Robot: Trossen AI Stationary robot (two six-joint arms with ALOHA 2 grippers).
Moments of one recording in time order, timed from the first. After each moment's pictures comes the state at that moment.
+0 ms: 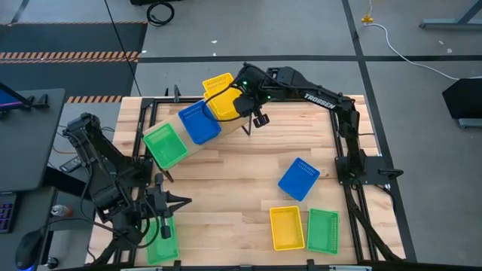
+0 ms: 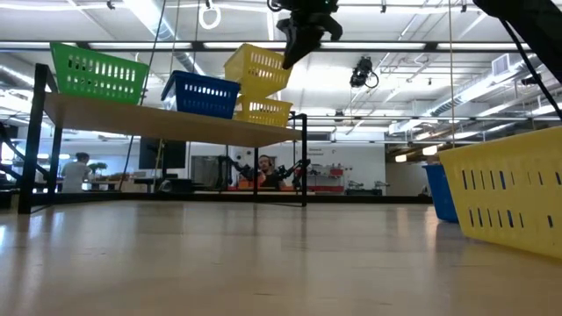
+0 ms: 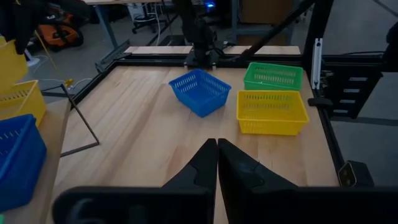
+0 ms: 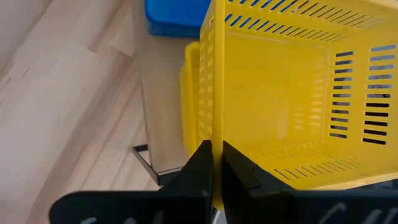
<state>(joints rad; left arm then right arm) -1.01 1.28 1.17 -0.73 -1.12 -0.75 -0.31 2.02 2.31 -1.25 0.03 -0.86</state>
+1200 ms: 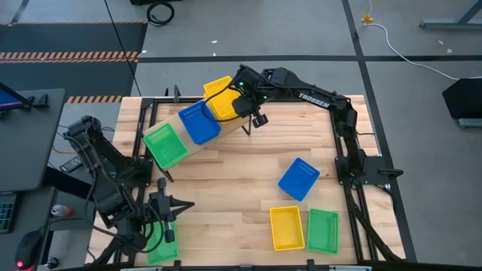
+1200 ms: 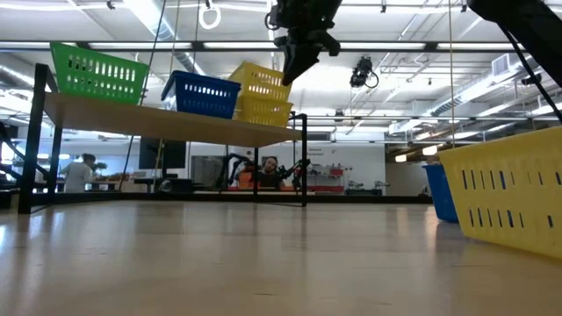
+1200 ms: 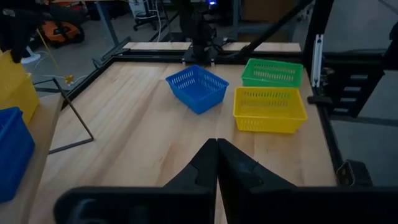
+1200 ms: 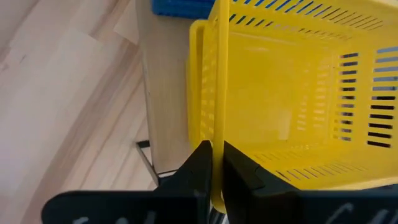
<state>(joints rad) -1.01 1.33 1.17 -0.70 -1.12 -0.78 -0.34 2.04 2.25 -1.23 0.00 -0.88</state>
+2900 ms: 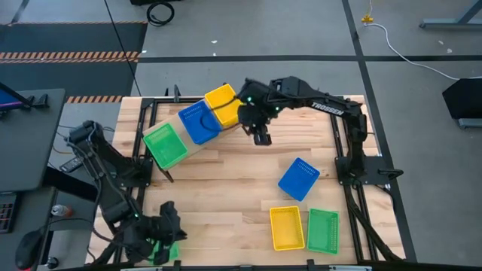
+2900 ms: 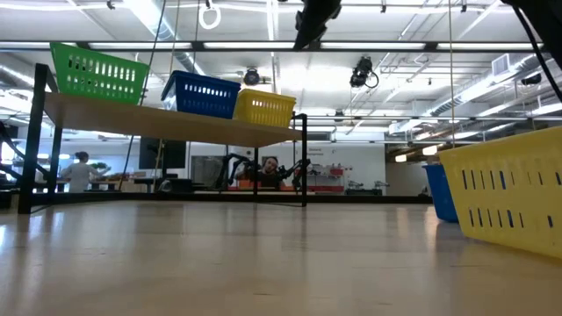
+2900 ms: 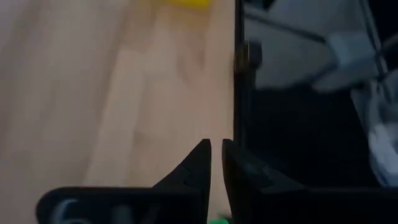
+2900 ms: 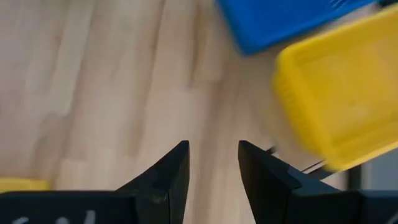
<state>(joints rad) -1.01 1.41 1.17 -0.67 -0.50 -1.03 -0.20 1.93 2.22 -1.36 -0.14 -0.29</state>
